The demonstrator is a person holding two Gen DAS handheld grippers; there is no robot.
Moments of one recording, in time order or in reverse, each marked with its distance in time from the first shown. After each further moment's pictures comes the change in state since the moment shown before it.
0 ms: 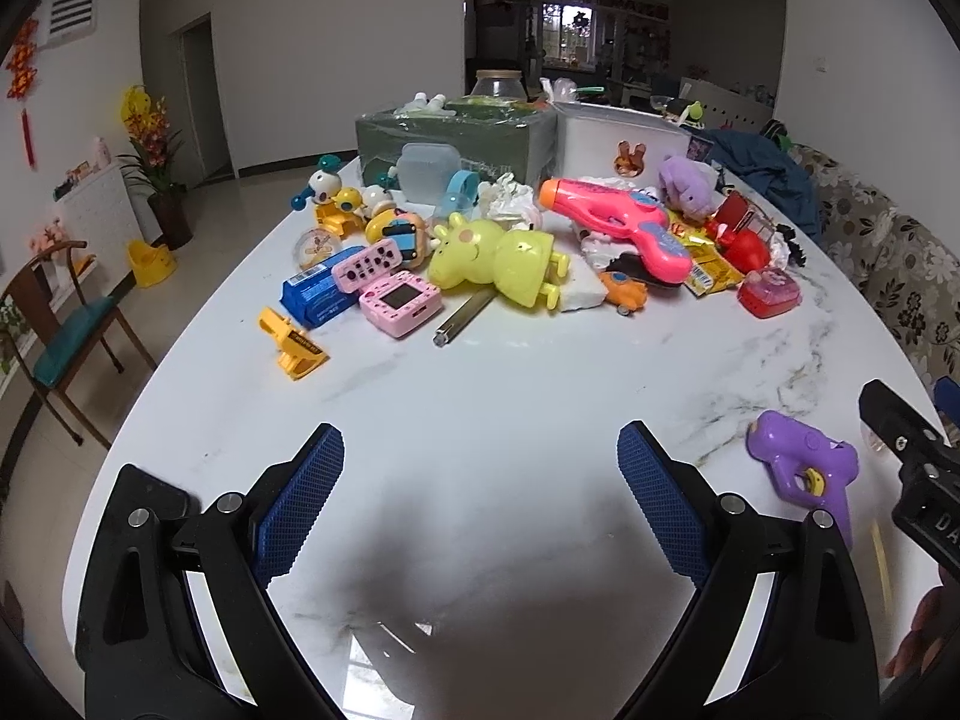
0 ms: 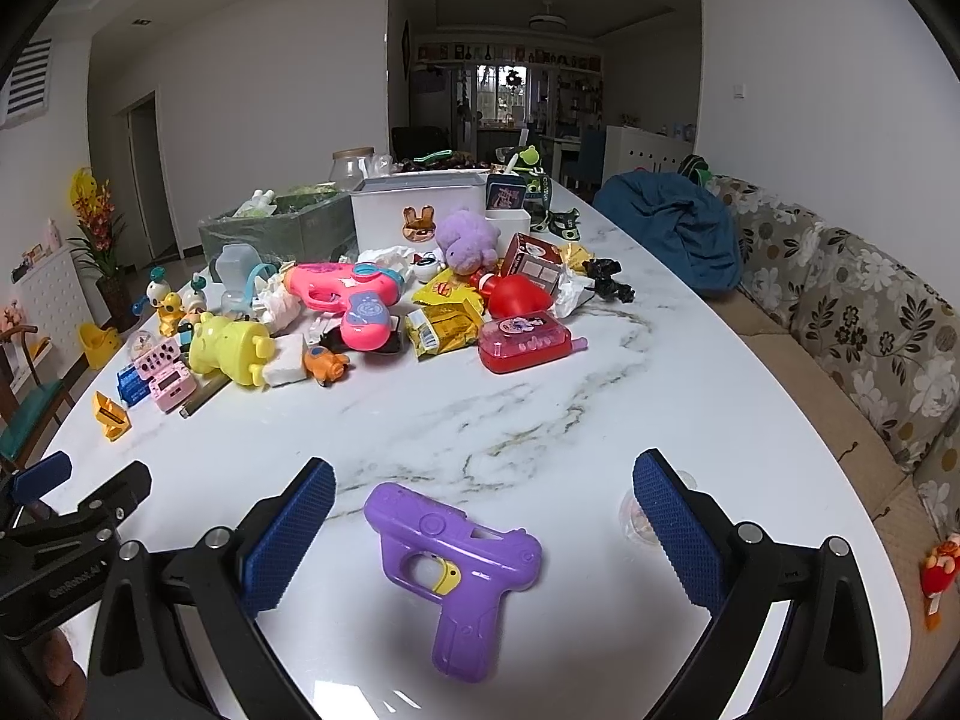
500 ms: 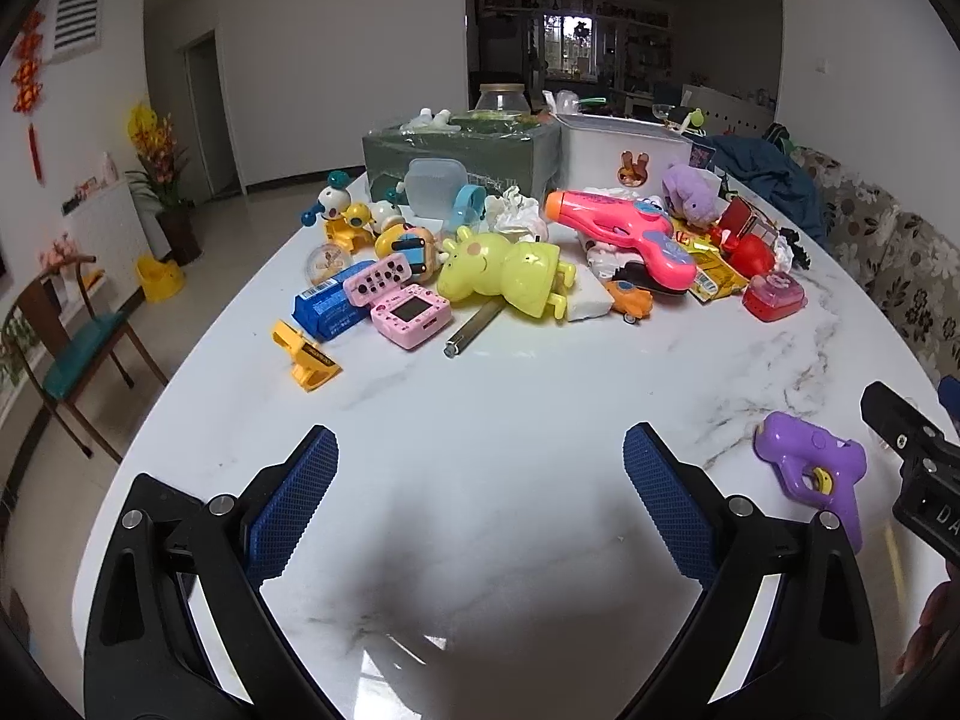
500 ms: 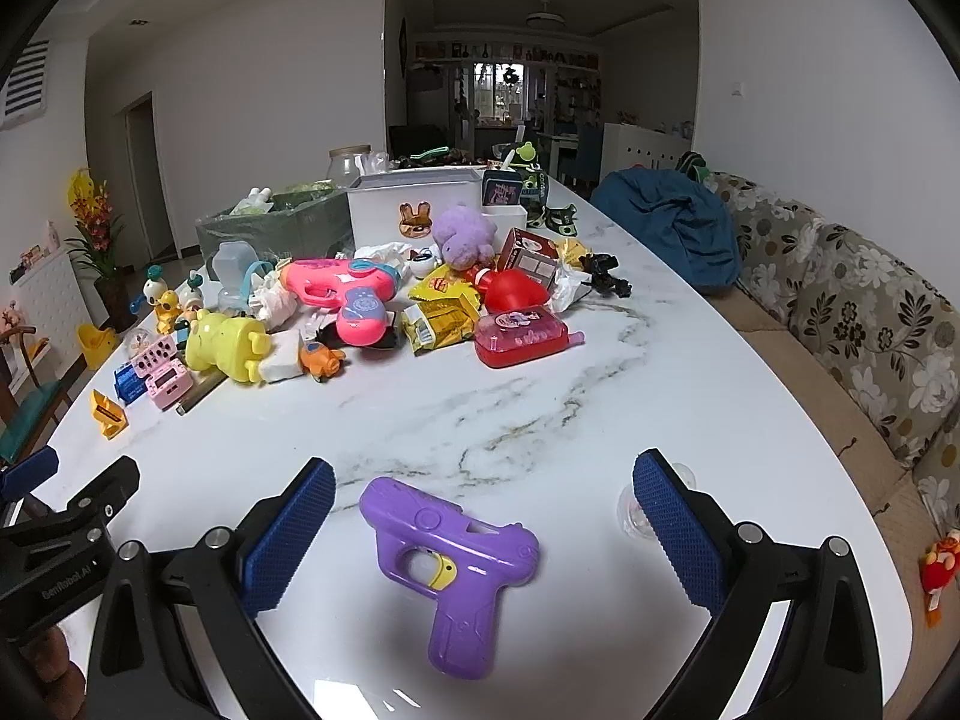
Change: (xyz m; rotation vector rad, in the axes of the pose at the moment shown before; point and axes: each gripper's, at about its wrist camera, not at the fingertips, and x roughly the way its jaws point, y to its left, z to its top) left arm -0.006 -0.001 -0.001 0.022 -0.039 0.026; right arm -0.001 -0.001 -0.003 0.010 0.008 -0.002
